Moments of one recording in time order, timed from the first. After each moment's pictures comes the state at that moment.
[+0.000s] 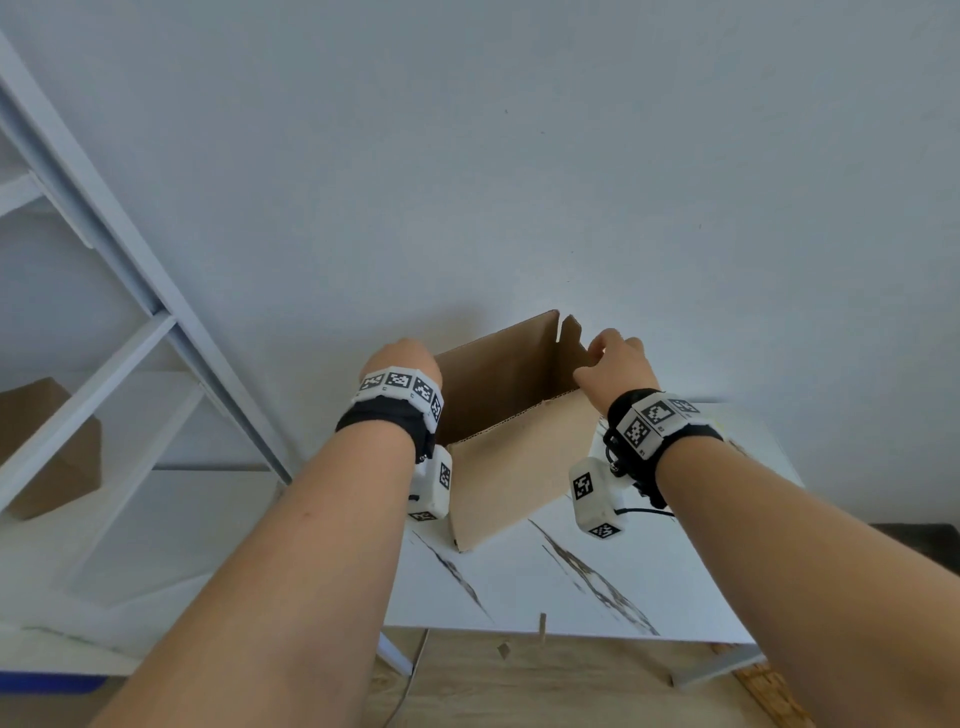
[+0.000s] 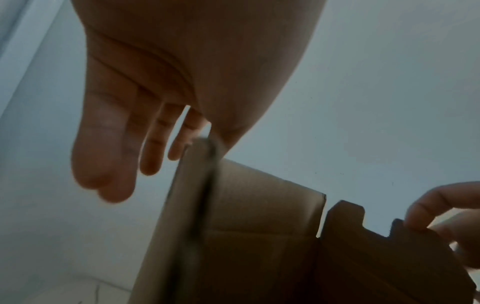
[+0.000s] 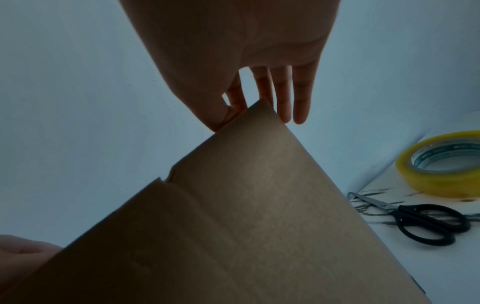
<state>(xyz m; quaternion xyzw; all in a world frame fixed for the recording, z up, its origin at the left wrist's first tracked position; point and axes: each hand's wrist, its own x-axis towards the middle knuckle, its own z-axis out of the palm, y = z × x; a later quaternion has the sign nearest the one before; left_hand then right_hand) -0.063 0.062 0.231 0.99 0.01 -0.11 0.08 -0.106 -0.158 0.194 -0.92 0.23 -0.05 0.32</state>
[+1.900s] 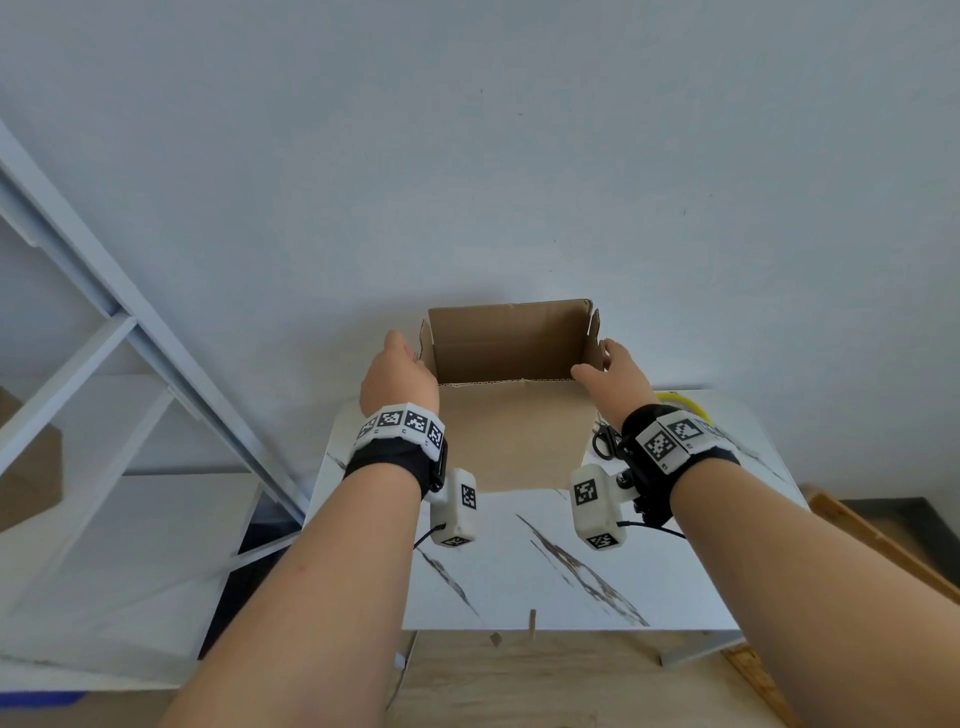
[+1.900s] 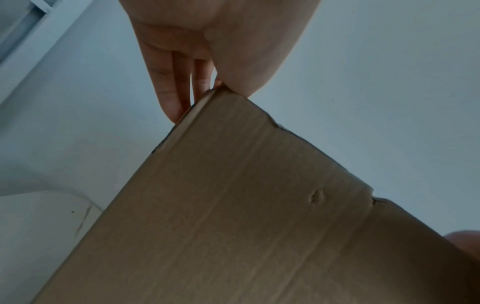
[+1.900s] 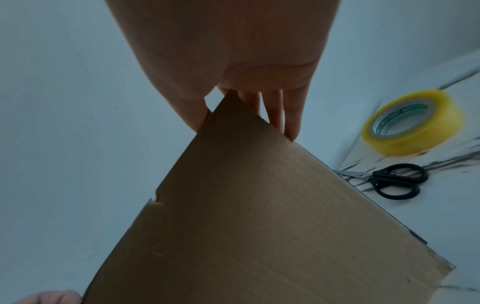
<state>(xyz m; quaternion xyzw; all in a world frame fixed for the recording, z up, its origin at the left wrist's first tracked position) -0.054 0.046 0.173 0.94 0.08 0.10 0.31 -0.116 -0.172 0.174 -0.84 0.24 -0.04 0.48</state>
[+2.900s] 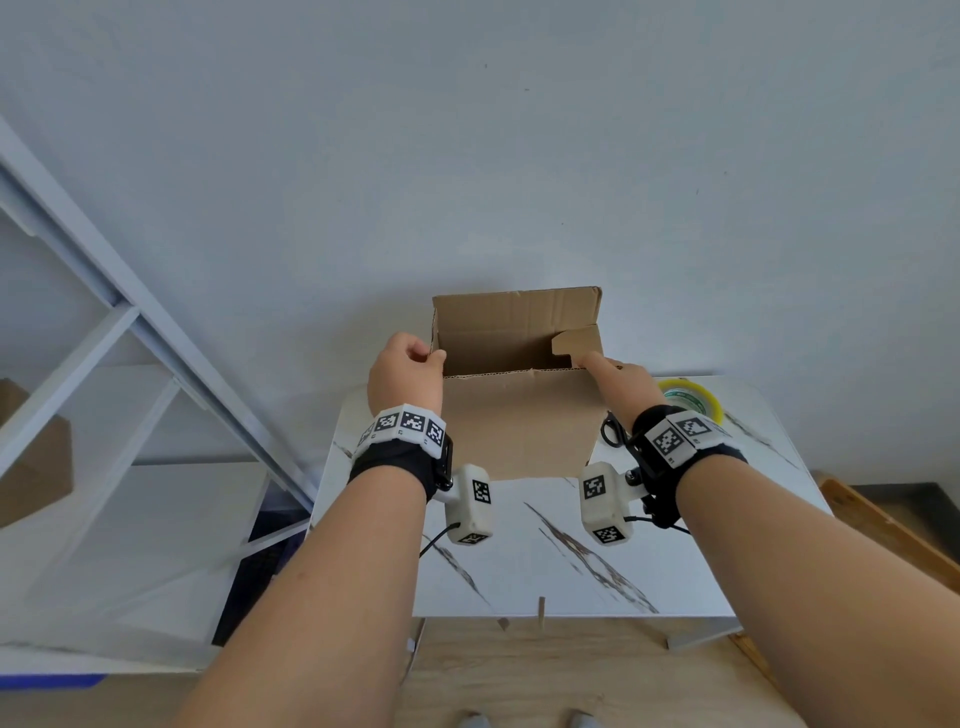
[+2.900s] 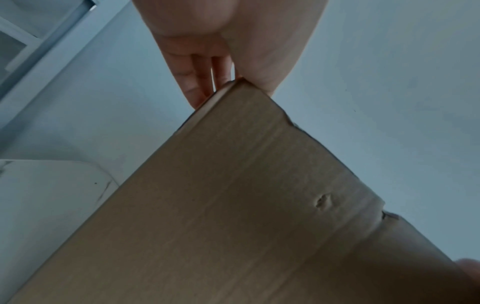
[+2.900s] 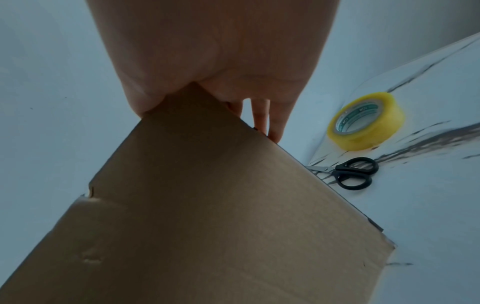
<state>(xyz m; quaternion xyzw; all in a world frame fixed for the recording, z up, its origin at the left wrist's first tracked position) -0.062 0.045 0.166 0.89 0.09 0.11 0.44 -0.130 -0.168 0.173 -0.80 0.28 0.03 0.53</state>
